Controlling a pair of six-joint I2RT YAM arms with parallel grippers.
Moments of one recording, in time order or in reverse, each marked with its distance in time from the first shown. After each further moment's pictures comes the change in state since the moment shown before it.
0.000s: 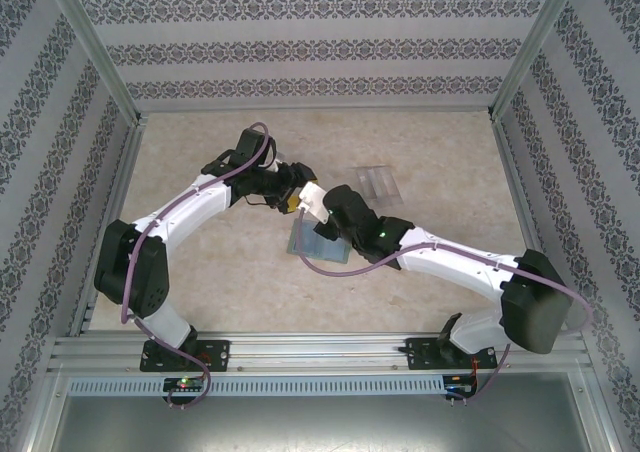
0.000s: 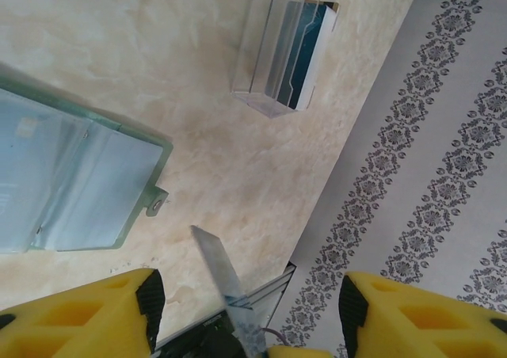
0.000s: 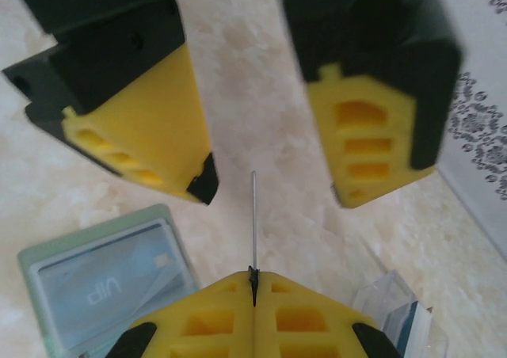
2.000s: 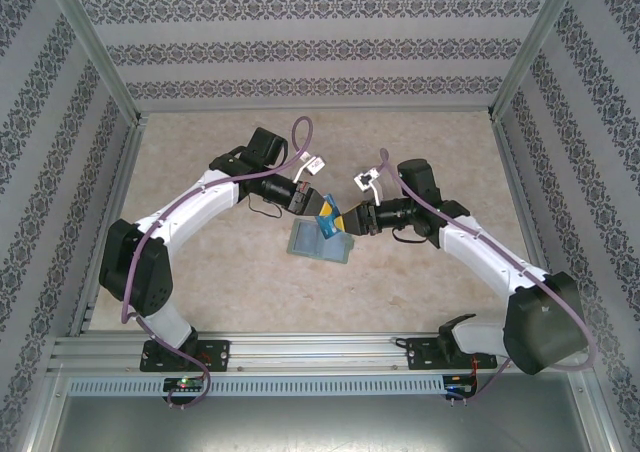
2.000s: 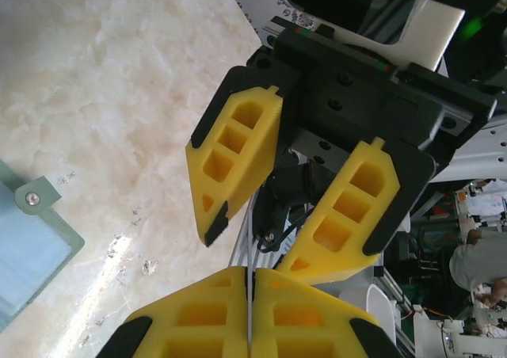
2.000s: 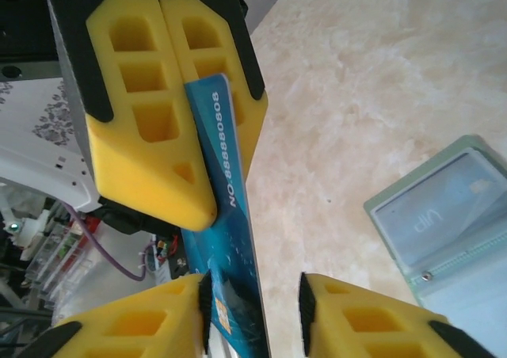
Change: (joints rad) left arm -0.065 0.022 0.106 -0.202 0.431 1.062; right arm -0.518 -0.106 -0.104 -0.115 -1.334 0.586
